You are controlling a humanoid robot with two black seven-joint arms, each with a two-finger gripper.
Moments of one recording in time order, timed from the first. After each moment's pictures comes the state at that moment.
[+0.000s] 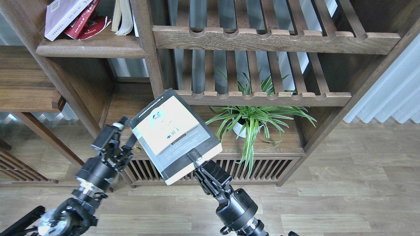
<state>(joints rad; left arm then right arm) -0.06 0.27 -0.86 -1.38 -0.51 -0.49 0.02 -0.19 0.02 0.77 1.50 0.06 0.58 0.03</state>
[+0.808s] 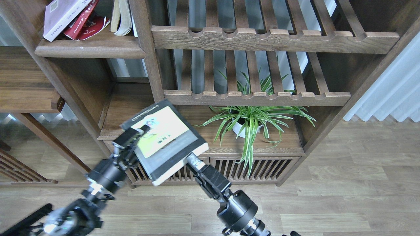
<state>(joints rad) 0.00 0.60 -0.95 -1.38 -0.44 -0.49 0.05 -0.19 0.02 0.94 1.49 -0.02 0.58 0.02</state>
